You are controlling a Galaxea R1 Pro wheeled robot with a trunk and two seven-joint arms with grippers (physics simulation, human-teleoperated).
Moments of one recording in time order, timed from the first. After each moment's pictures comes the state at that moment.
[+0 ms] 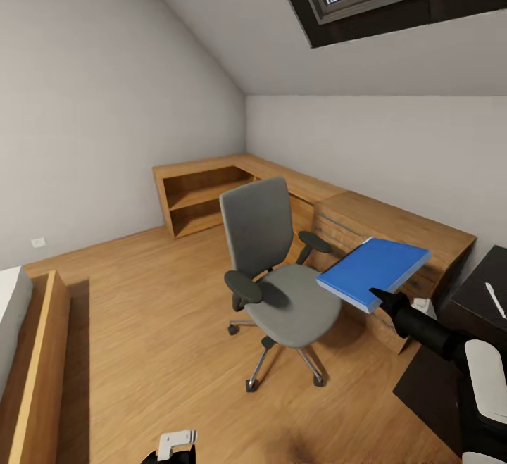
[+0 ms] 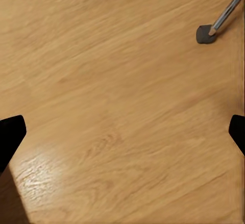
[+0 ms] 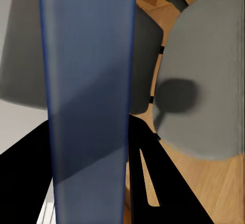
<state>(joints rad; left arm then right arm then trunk) -0.53 0.03 -2.06 -0.32 2.05 -0.42 0.33 -0.43 -0.05 -0.55 -1.44 -1.06 0.97 -0.11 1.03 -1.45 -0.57</state>
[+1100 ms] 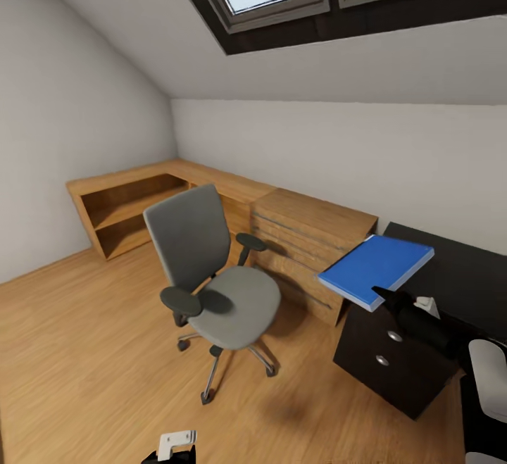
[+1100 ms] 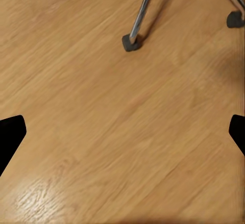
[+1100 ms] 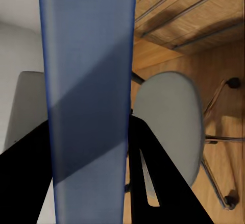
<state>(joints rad) -0.53 0.03 -2.06 -0.31 2.05 -0.41 0.33 -0.43 -0.06 -0.55 -1.44 -1.06 0.97 -0.09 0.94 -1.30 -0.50</state>
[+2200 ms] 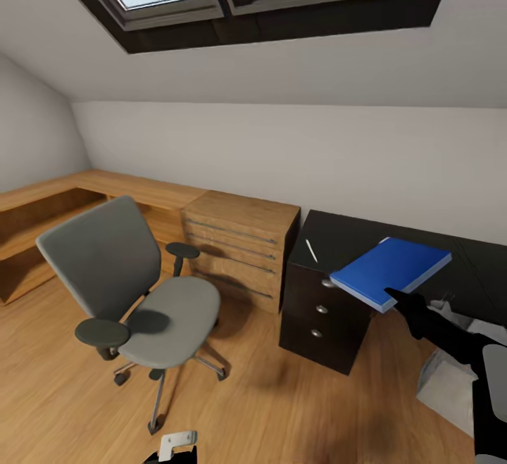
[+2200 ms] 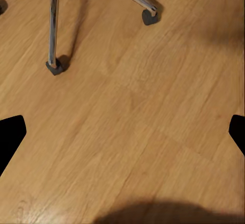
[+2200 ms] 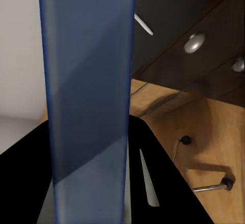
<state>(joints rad) -0.53 0.03 -2.06 -0.32 2.05 -0.41 0.33 -0.43 -0.08 -0.61 -1.43 -1.06 0.96 -0.09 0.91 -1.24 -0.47</state>
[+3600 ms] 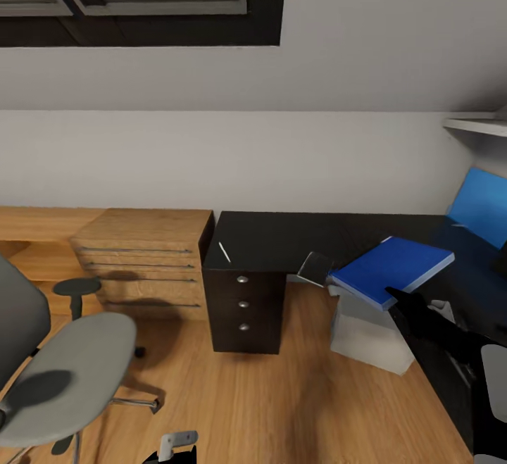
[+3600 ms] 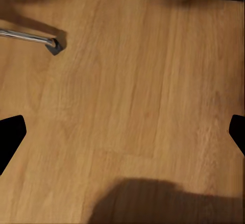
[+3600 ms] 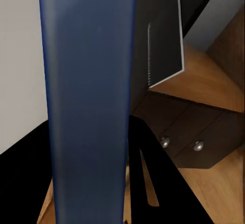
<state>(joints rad) -0.53 0.03 -2.06 -0.32 2.06 -0.42 0.33 -0.43 -0.08 -0.61 -1.43 -1.06 0.93 -0.09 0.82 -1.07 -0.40</state>
